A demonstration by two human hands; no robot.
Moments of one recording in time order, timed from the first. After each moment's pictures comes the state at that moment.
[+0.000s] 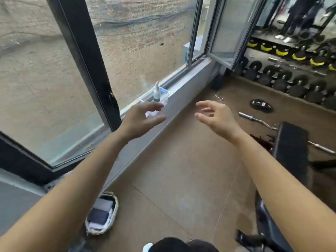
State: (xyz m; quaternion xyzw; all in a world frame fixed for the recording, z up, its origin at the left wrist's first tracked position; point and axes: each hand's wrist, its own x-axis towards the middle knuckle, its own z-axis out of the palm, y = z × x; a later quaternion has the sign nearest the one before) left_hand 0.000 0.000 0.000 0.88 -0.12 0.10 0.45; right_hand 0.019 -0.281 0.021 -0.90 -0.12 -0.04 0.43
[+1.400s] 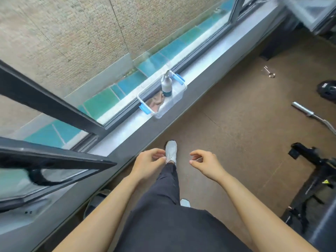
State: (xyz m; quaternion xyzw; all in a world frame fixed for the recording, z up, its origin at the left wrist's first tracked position) left_hand 0.359 -0.032 -0.247 0.84 0.19 -0.18 0.47; right_hand 0.429 -0.281 -0.256 -0.86 -0.03 0.34 0.37
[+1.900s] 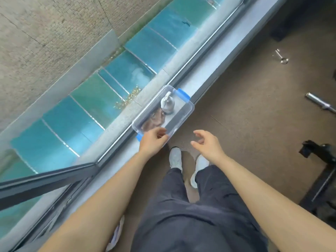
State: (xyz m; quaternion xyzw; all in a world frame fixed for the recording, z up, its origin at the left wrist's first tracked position) left_hand 0.657 0.064 -0.353 0.84 0.23 -0.23 0.44; right_hand 0.688 -0.173 -0.318 -0.86 0.03 0.33 0.38
